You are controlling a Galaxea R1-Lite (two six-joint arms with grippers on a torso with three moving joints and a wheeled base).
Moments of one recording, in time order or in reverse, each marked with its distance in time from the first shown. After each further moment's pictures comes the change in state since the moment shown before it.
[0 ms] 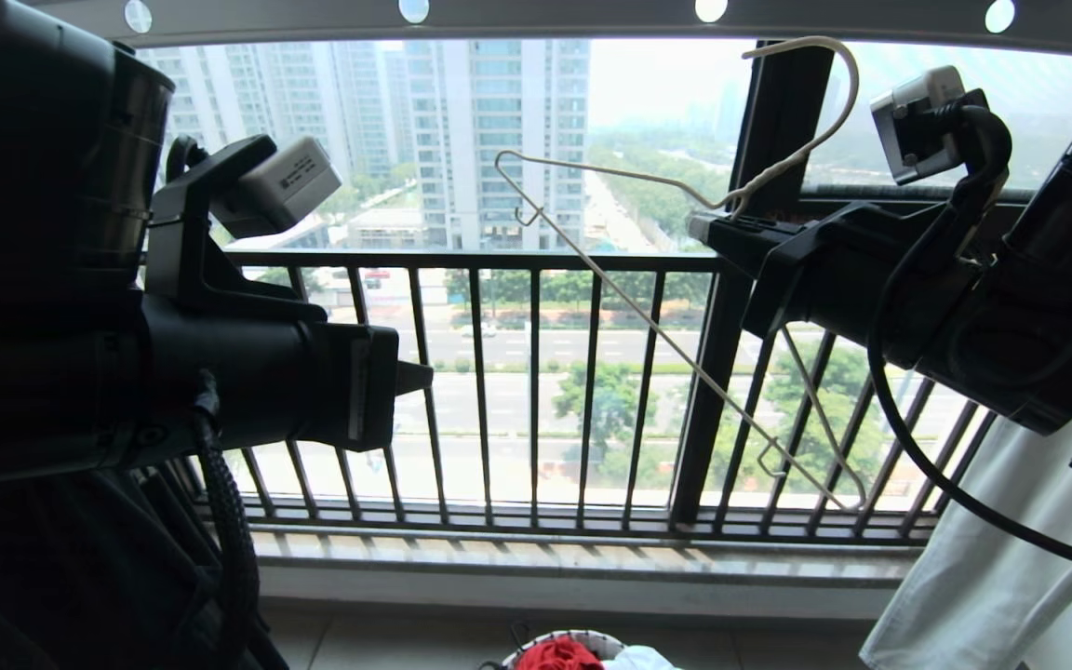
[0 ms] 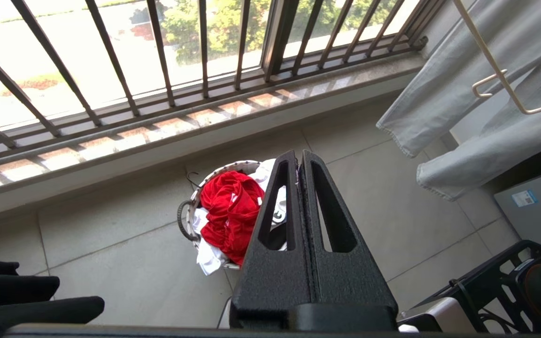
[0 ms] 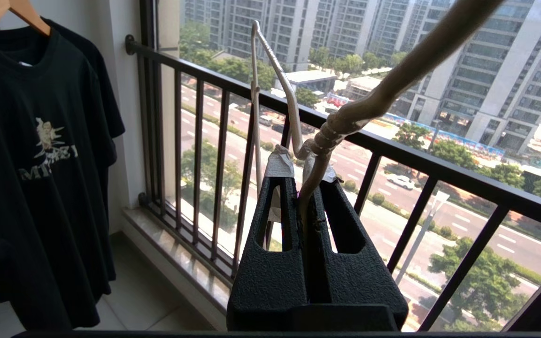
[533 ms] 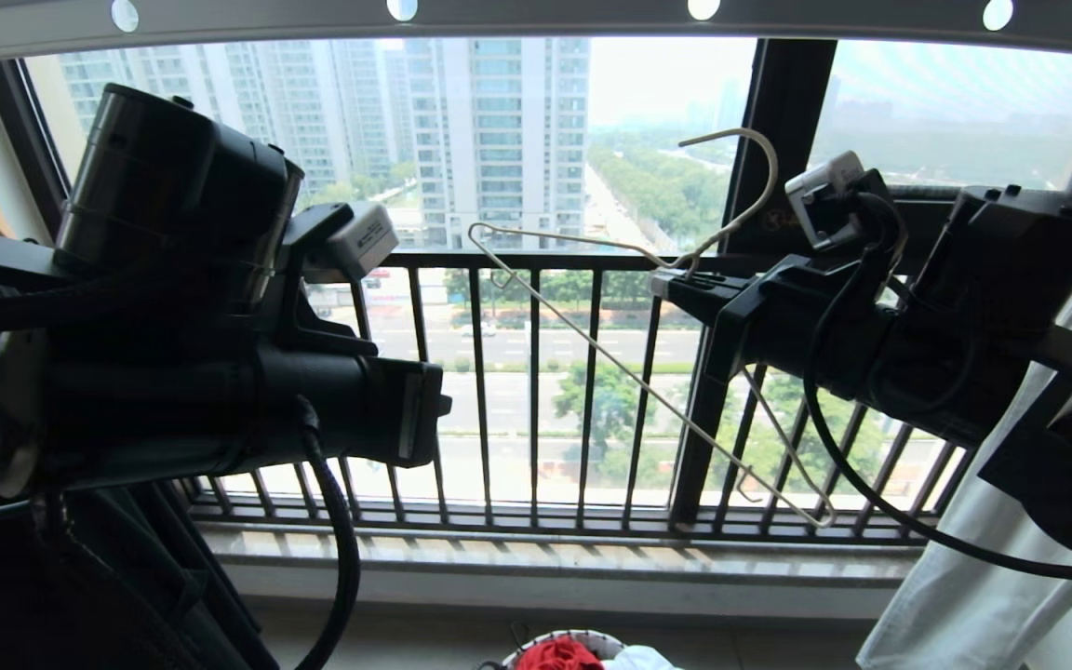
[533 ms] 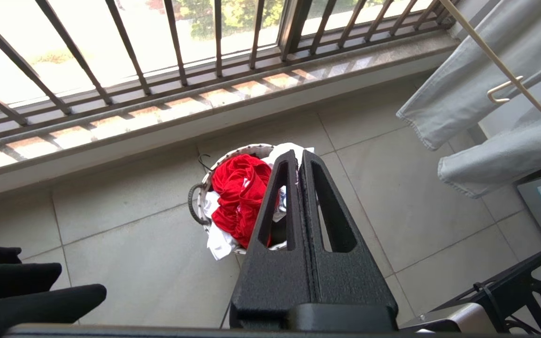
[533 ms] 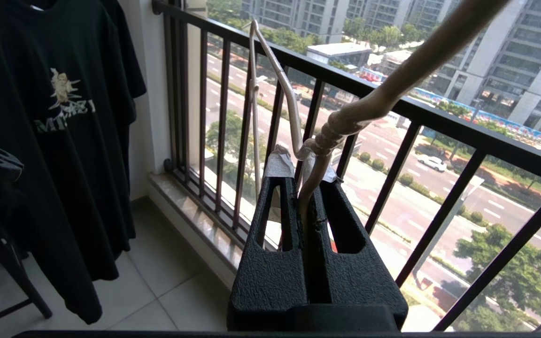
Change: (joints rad) left arm 0.019 0.086 0.012 -0.015 0.011 0.003; right arm -0.029 0.095 0.027 -0.033 0.118 0.002
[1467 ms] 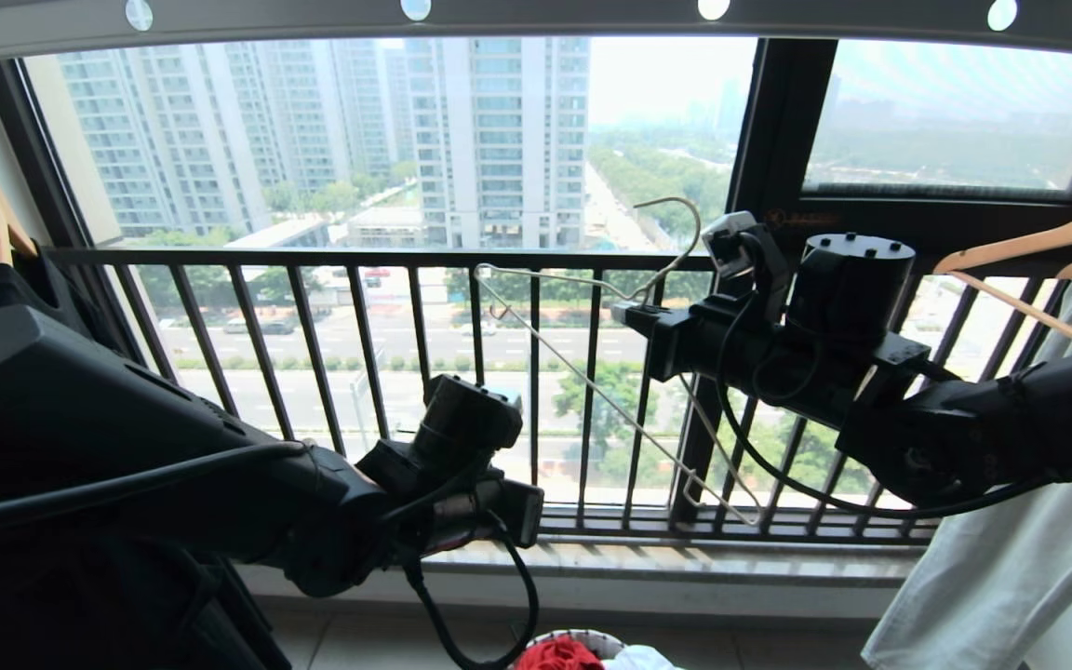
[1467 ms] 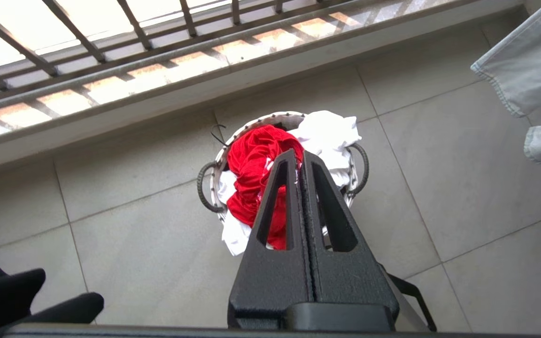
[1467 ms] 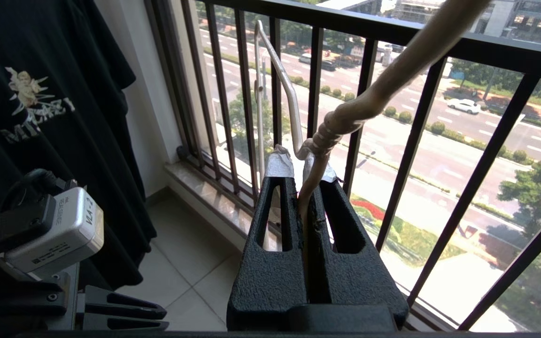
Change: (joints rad) left arm 0.029 0.501 0.204 -0.551 0.003 0.040; right arm -0.037 0.255 -0.143 -0.020 0.005 0.143
